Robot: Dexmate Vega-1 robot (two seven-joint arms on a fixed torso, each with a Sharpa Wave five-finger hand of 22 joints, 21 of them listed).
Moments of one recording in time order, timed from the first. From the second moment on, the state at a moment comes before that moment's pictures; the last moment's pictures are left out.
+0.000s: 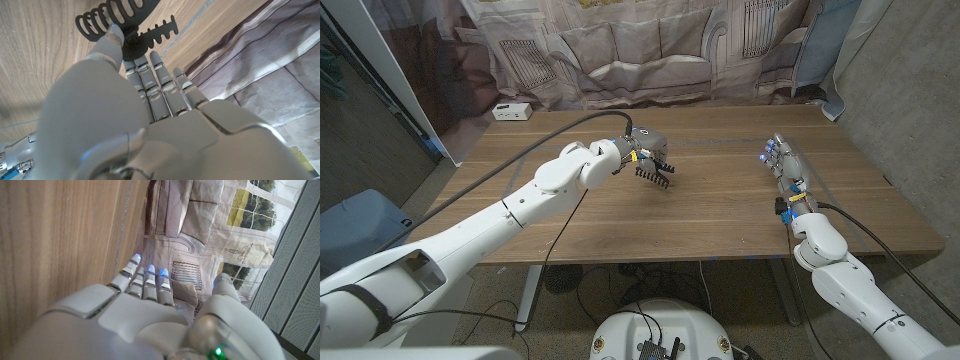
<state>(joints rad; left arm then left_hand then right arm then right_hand) 0.58 0.71 0.78 -1.93 0.92 0.14 -0.33 1.14 -0.01 0.34 -0.18 0.18 1.04 -0.03 0.36 0.21 1.03 -0.09 0.45 0.42 0.83 -0.10 0.22 0.17 0.35 0.02 0.20 0.17 -1.27 -0.59 -0.18 -1.75 0.57 0.31 -0.30 0.32 0.08 0.21 -0.14 0.18 0.28 0.09 0.20 0.18 0.27 0.14 0.21 0.20 0.11 0.09 0.22 0.22 0.32 0.03 0.20 0.17</state>
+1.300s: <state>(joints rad) 0.56 0.69 0.80 -1.90 0.84 0.19 -0.38 1.13 0.01 0.34 -0.15 0.18 1.04 -0.04 0.30 0.21 1.01 -0.11 0.37 0.46 0.79 -0.09 0.18 0.17 0.35 0.14 0.20 0.17 -1.27 -0.59 -0.17 -1.75 0.58 0.31 -0.30 0.32 0.08 0.21 -0.14 0.18 0.28 0.09 0.20 0.18 0.27 0.14 0.21 0.20 0.11 0.09 0.22 0.22 0.32 0.03 0.20 0.17</state>
